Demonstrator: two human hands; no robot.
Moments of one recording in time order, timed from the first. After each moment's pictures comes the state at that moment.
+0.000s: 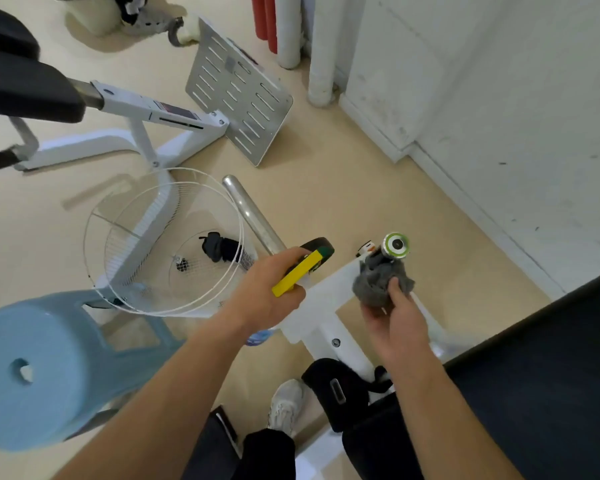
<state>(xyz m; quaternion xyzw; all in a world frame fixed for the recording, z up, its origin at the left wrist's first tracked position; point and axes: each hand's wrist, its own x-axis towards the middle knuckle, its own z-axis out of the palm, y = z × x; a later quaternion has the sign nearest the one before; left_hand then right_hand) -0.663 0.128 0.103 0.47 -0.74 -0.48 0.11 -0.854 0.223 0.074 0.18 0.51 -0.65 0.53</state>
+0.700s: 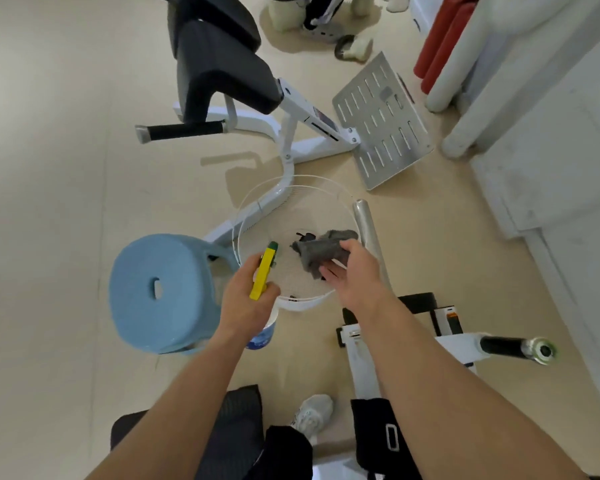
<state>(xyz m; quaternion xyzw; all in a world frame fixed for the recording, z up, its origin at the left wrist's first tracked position) -0.445 0.150 0.134 0.74 -0.45 -0.38 0.33 -0.609 0.059 0.138 -0.03 0.60 -0.36 0.71</state>
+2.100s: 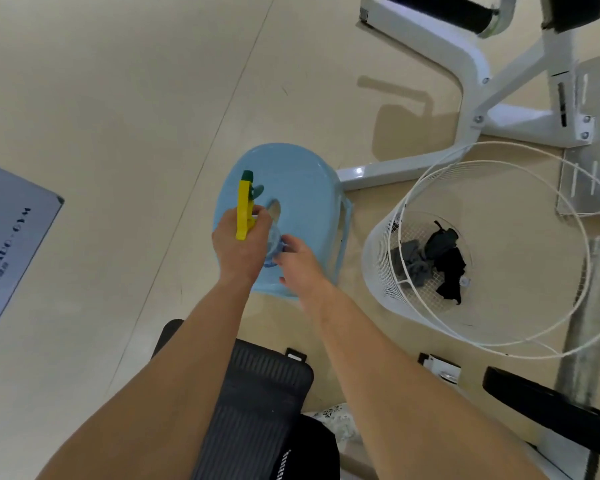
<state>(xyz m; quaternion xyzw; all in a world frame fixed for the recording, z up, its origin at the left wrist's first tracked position) -0.191 0.202 -0.045 0.88 -0.10 -0.17 0.43 -0.272 0.155 -0.064 -0.45 0.48 0.06 0.75</state>
